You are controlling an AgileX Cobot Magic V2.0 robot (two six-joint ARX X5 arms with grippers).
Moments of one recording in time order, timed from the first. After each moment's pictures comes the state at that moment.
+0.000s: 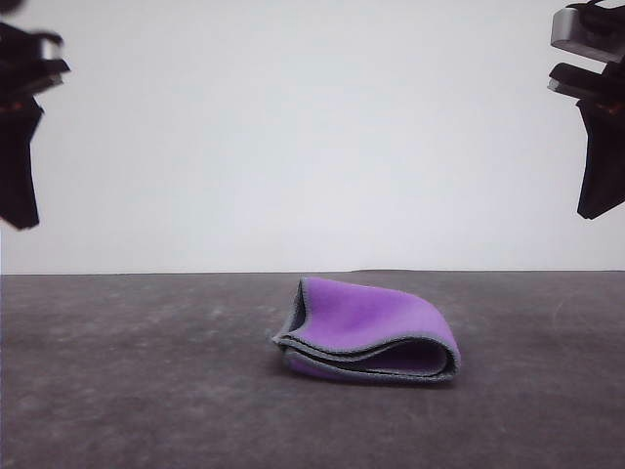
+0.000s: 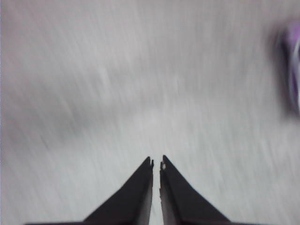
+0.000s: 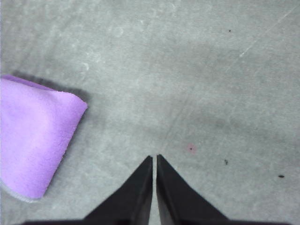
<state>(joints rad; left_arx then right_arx) -0.16 1.23 0.95 -0.71 0.23 0.08 0.17 1.18 0.84 -0.57 -0.21 0.05</state>
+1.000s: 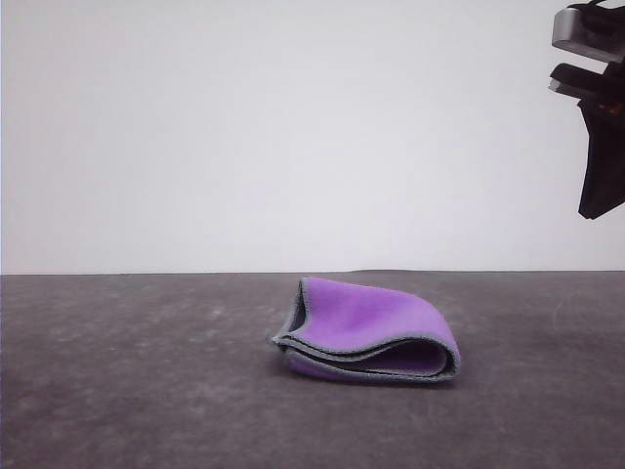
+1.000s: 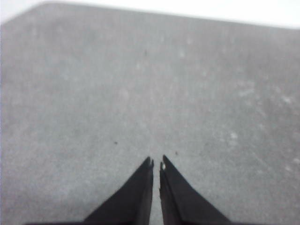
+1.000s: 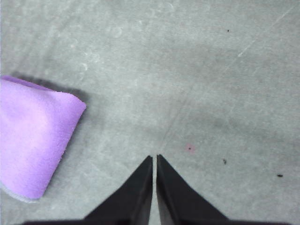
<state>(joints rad) 0.01 0.02 0.08 -0.31 -0.07 -0.10 0.17 1.18 0.84 -0.57 -0.21 0.05</state>
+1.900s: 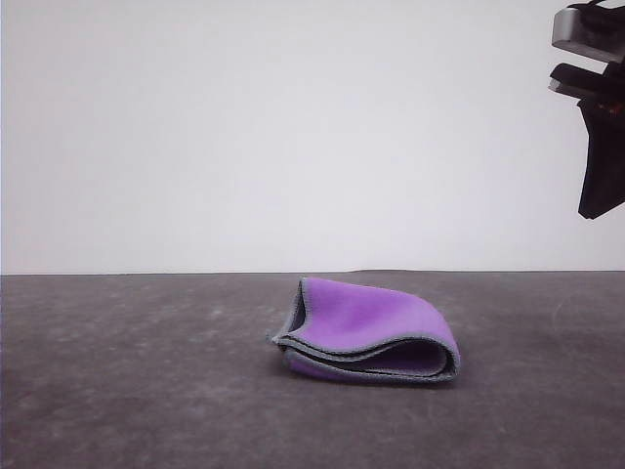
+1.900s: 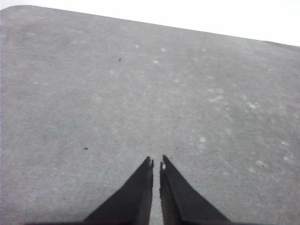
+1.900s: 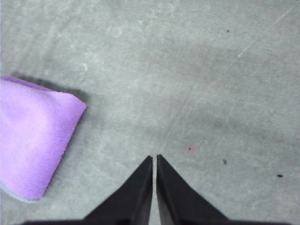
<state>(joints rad) -0.04 0.01 0.07 -0.31 -0.02 -0.15 0.17 1.18 0.84 -0.57 -0.21 0.05</state>
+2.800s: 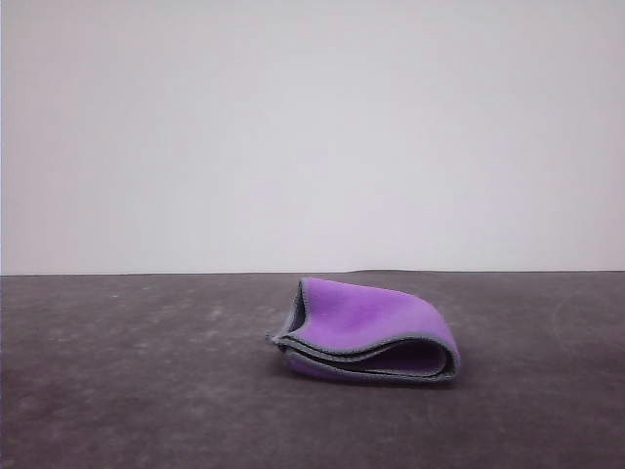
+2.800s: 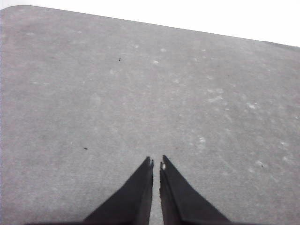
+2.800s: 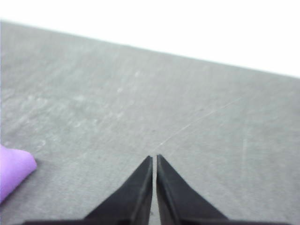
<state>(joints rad) -0.04 0.01 0.07 -0.31 -0.02 -0.15 0.10 0.28 0.19 -0.07 -0.07 -0.09</state>
